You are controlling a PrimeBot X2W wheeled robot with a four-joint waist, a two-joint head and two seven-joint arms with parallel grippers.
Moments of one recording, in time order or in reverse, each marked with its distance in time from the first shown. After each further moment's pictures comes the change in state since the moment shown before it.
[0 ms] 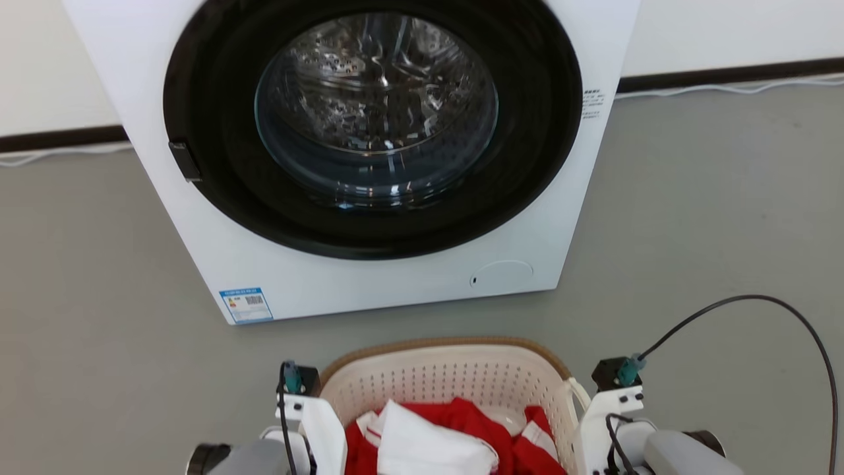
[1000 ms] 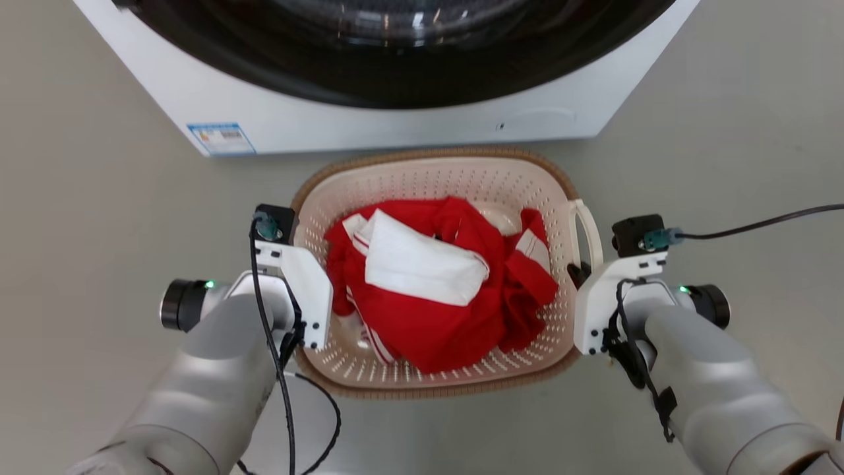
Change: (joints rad) left arm -0.326 0.010 0.006 0.045 0.030 0.012 -0.189; right arm -0.284 0.003 -0.003 0.040 0.032 -0.007 -0.317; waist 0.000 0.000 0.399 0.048
